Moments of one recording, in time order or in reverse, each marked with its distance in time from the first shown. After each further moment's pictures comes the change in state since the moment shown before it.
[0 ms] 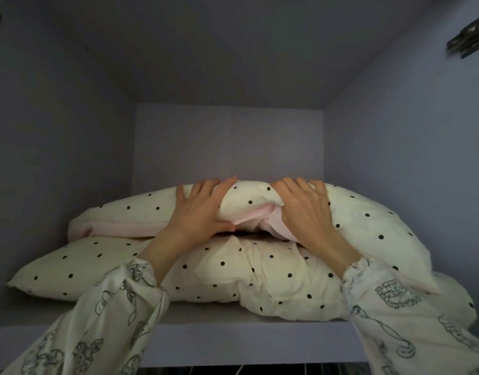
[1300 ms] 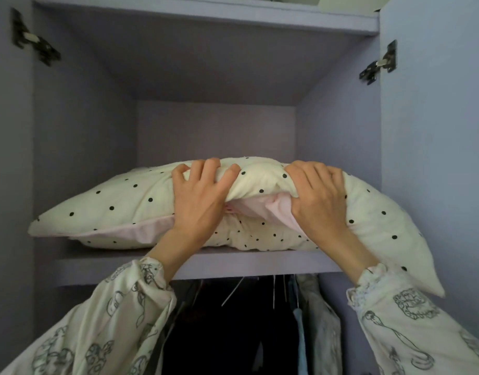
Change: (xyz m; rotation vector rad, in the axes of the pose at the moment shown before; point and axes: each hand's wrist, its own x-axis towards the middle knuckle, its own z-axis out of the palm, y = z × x) left_hand -0.124 0.117 -0.147 0.243 0.566 0.099; right_hand -0.043 -0.019 -0.205 -0.005 0.305 0.004
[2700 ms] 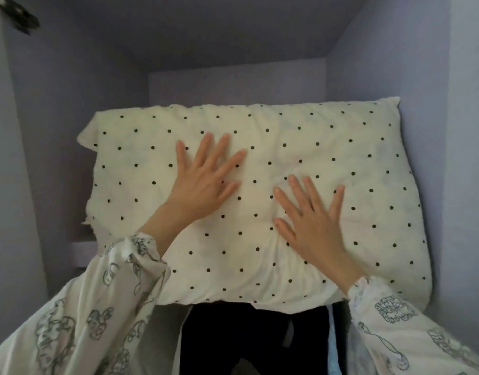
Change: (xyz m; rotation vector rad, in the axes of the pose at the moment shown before) left_hand -0.019 -0.029 0.090 0.064 -0.501 0.164; right_hand -0.140 0.004 0.101 -0.037 -0.560 0.048
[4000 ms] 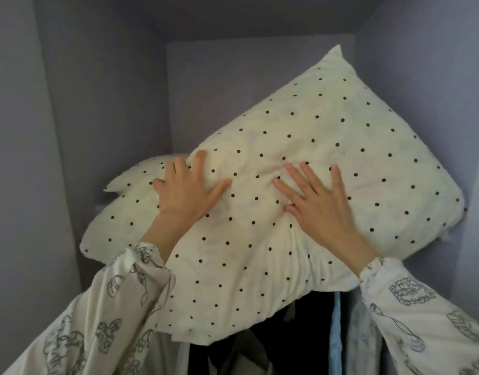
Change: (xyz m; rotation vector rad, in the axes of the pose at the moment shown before) left_hand -0.074 -0.010 0.015 -0.137 -0.135 -0.626; right_hand 0.004 -0.018 -0.009 -0.117 -0.079 -0.220
